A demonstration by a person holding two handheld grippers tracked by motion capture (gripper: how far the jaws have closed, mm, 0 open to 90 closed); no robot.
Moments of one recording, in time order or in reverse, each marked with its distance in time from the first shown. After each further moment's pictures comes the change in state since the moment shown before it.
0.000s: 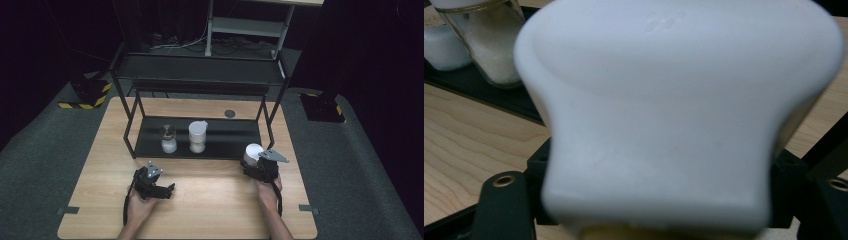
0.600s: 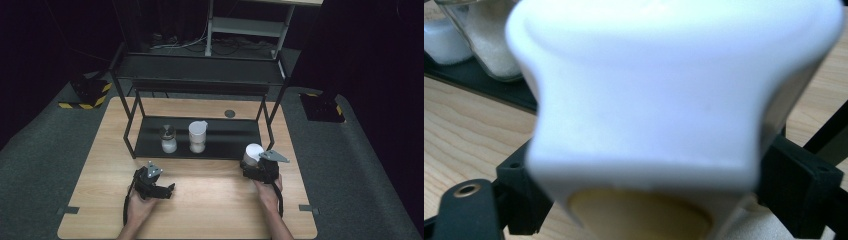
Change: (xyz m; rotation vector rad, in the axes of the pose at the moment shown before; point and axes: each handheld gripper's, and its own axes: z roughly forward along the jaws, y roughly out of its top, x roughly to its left) left arm 0.000 0.000 0.000 0.000 0.000 0.000; right arm -0.003 0.001 0.000 0.019 0.008 0.007
